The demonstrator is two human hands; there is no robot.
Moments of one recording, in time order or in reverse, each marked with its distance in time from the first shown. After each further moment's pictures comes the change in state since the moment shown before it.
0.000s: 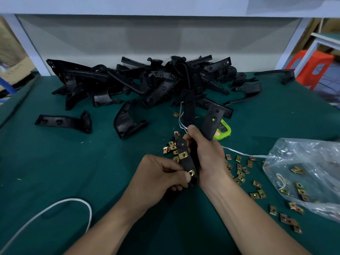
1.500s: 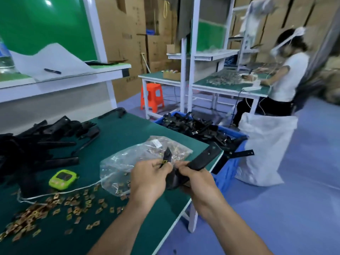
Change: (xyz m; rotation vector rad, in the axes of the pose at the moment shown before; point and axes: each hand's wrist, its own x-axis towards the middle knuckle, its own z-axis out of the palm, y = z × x) left_hand -0.020 0.090 0.308 0.396 -0.215 0.225; right_hand -0.215 -0.101 -0.267 -0.002 0.543 -0.332
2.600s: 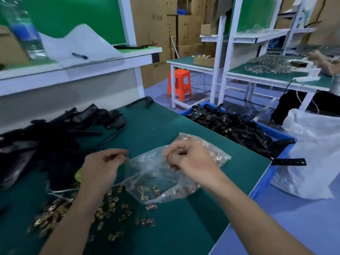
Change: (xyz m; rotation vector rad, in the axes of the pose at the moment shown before) left_hand 0.082 -0.080 -0.133 -0.032 0.244 -0.104; right_hand 0.092 -0.027 0.081 -0.575 -0.422 -0.301
